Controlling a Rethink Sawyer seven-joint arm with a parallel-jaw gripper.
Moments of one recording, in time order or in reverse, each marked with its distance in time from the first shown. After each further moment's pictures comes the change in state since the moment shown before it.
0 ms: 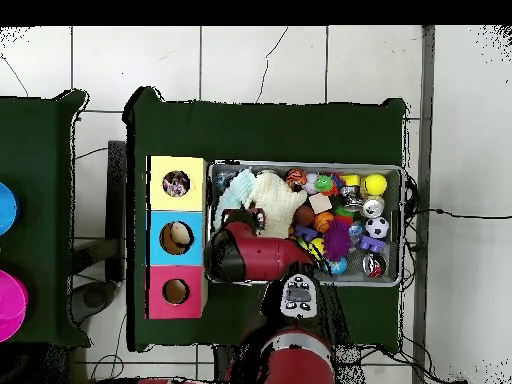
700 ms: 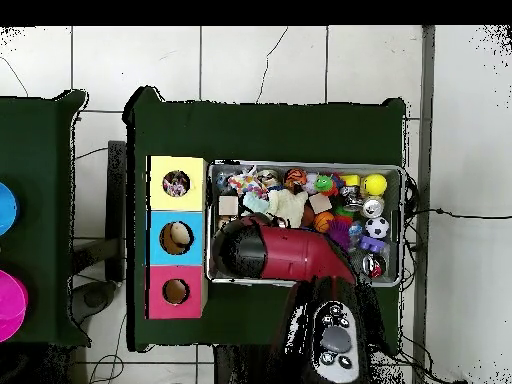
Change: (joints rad) arm -0.063 -0.231 -0.005 0.000 -0.003 0.486 0.000
